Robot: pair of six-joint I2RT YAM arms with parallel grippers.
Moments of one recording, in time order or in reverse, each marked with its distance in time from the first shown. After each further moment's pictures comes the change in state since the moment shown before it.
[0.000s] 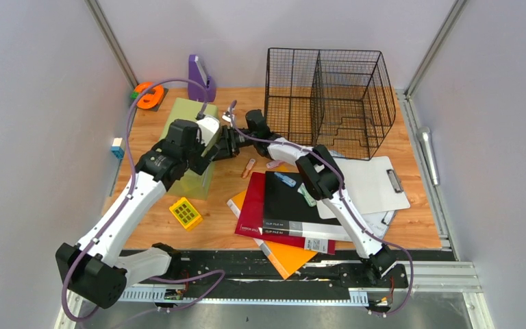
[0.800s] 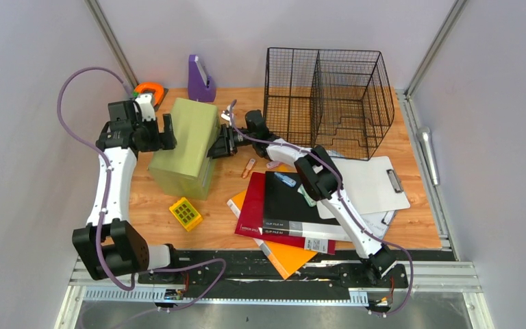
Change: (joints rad) left arm 0.600 0.173 0.156 -0.037 0.527 -0.287; right arm 0.012 0.024 0.024 0.079 0.027 0.062
